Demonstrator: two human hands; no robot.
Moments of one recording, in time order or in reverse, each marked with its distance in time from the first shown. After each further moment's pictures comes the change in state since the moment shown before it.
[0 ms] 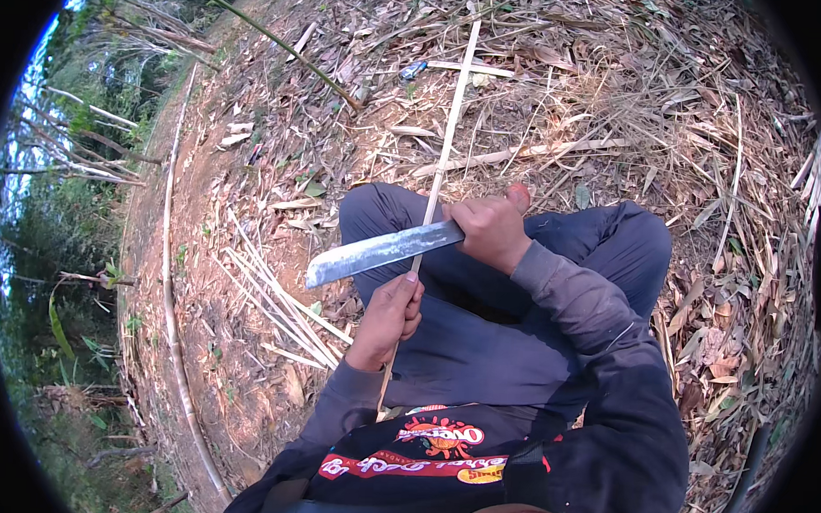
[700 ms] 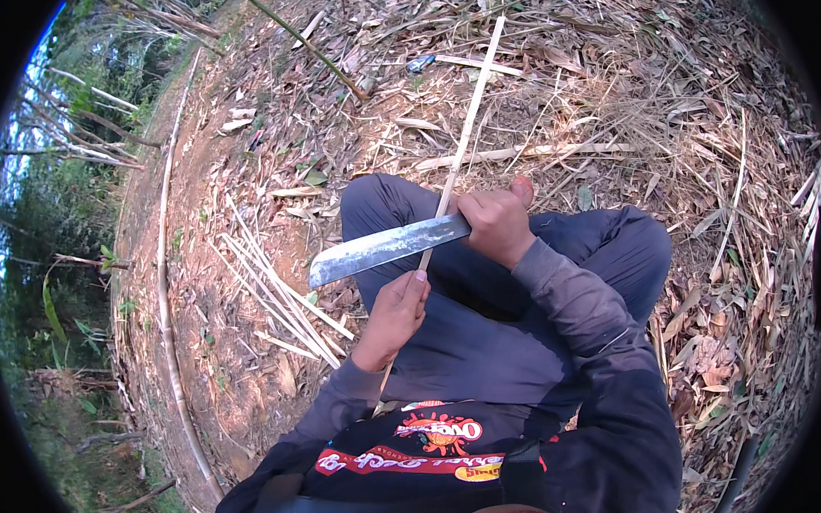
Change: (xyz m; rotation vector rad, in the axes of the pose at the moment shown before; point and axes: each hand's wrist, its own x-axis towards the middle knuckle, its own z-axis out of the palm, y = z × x) left_hand -0.003 -0.010 0.011 0.109 0.085 0.099; right_hand -0.001 0.004 0.008 0.031 0.023 -0.036
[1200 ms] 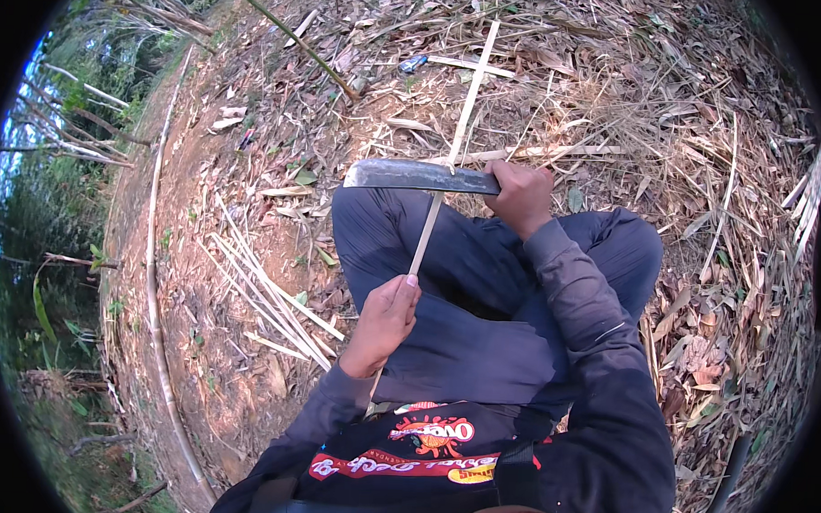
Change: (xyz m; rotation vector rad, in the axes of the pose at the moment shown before) left_hand -0.009 0.008 0.002 -0.026 -0.001 -0.007; right_hand 0.002 0.049 -0.016 -0.148 0.039 0.211
